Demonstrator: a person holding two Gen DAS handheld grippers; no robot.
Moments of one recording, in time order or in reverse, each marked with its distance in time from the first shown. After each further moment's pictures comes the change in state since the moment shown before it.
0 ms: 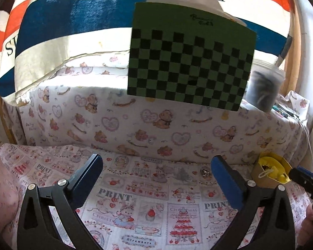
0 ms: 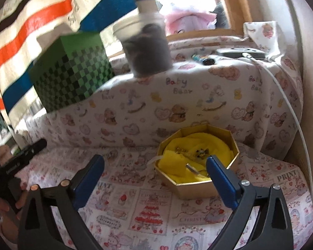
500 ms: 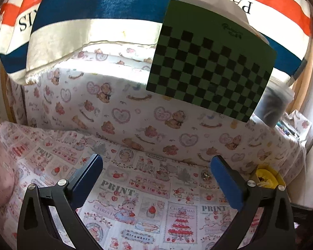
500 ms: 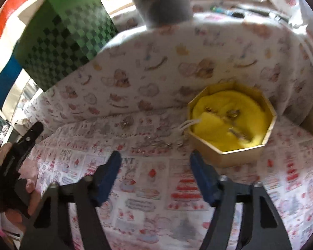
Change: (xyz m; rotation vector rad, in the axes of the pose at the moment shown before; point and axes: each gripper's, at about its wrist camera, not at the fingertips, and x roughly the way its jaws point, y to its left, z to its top) left arm -0.001 0.021 0.003 -0.143 0.040 -0.018; right arm 0.052 0.032 0.001 0.131 0.313 -0.005
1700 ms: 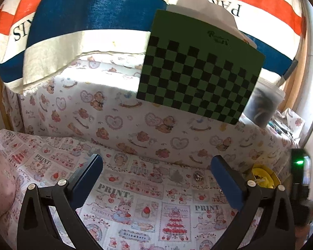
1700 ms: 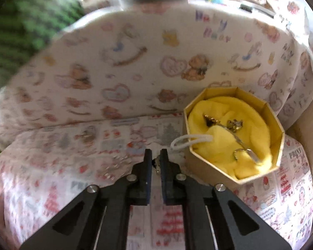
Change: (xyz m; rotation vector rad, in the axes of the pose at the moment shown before) left arm -0.010 -0.013 0.006 0.043 -0.011 -0.027; right arm 0.029 0.024 0.014 -0.044 -0.056 -0.227
